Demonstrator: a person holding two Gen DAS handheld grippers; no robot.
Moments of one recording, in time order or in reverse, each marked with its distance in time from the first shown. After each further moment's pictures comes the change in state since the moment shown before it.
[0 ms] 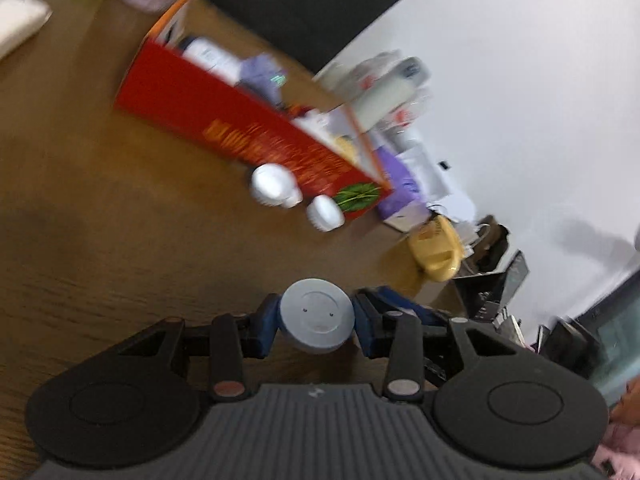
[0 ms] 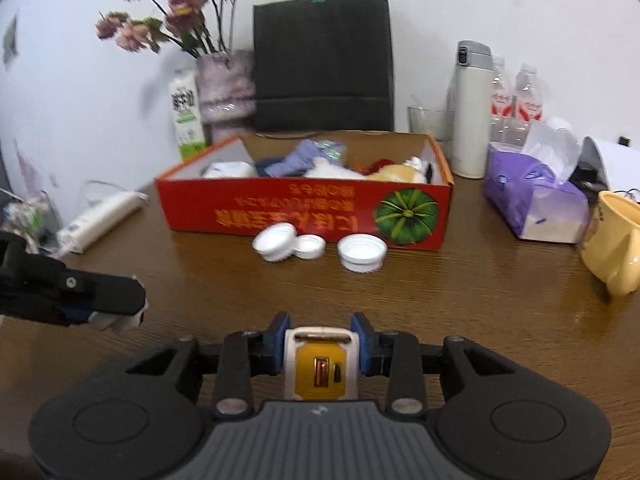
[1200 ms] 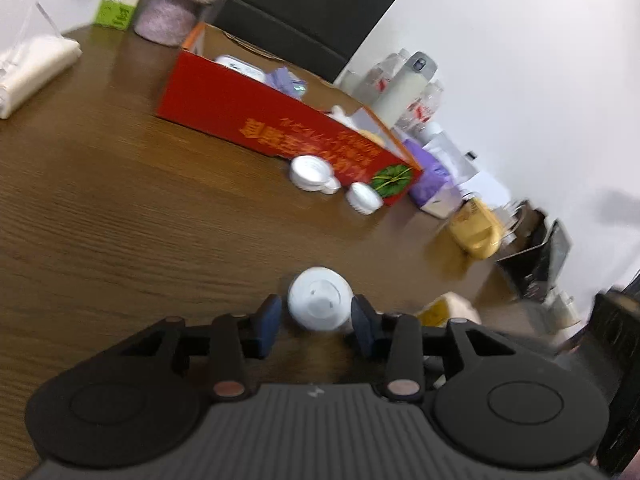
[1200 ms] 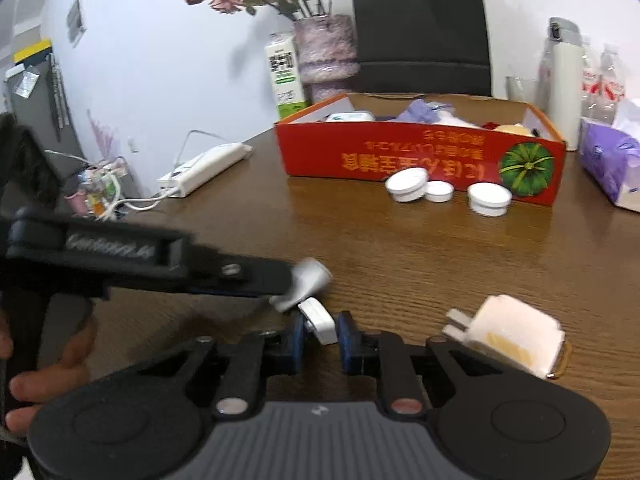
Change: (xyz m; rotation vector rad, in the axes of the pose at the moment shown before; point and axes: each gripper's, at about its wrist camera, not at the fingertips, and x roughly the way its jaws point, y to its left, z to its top) left arm -0.023 0.003 -0.049 0.163 -0.106 0.155; right arm -0.008 0.038 -0.030 -0.018 0.098 0.257
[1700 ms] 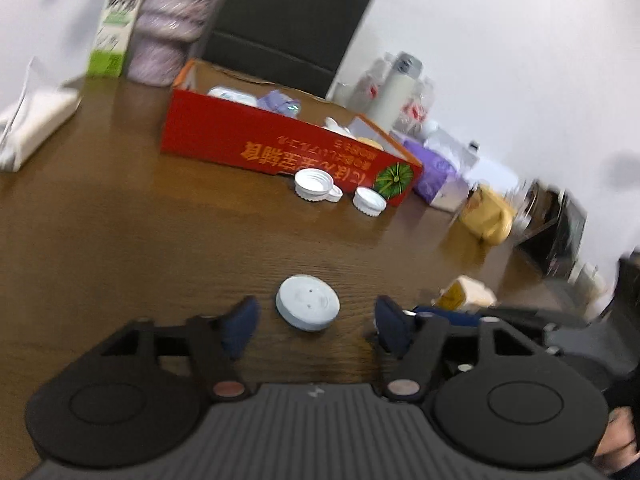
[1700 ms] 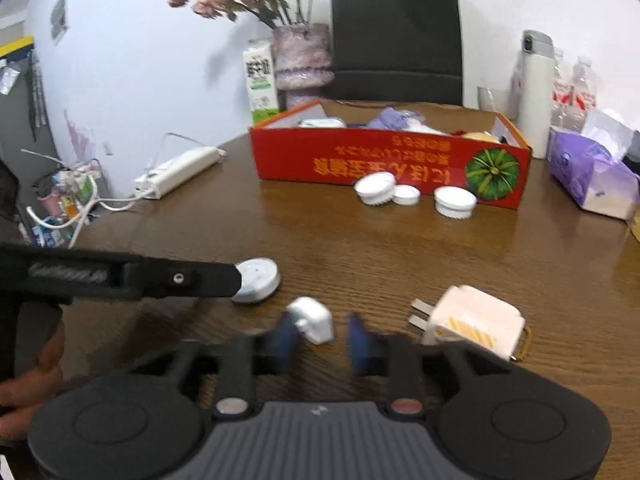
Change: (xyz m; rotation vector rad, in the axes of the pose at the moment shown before) left arm -0.004 -0.021 -0.008 0.169 -0.053 0.075; right arm -0.013 0.004 -0.006 -0.012 -0.024 -0.078
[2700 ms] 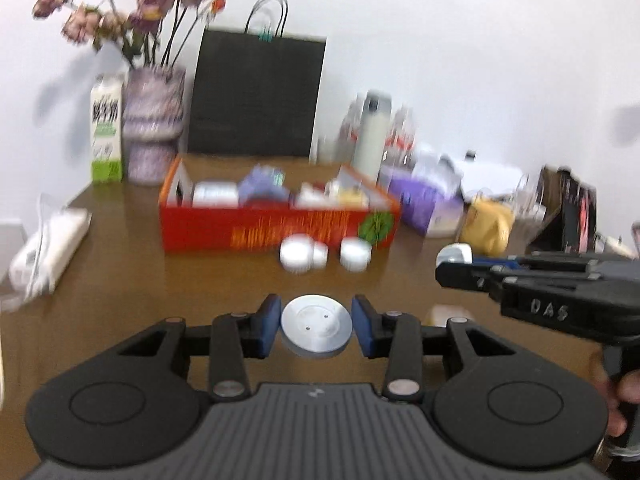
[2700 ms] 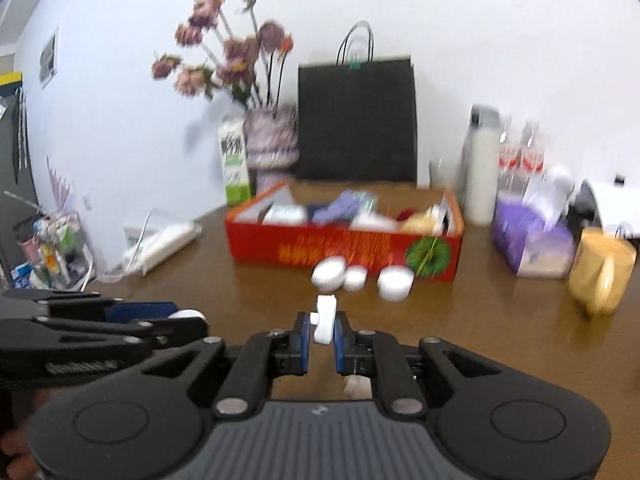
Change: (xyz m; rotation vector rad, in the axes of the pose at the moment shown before) left arm -0.046 -0.058 0.036 0.182 -0.160 0.100; right arm -0.069 -0.013 0.050 0.004 -0.210 -0.103
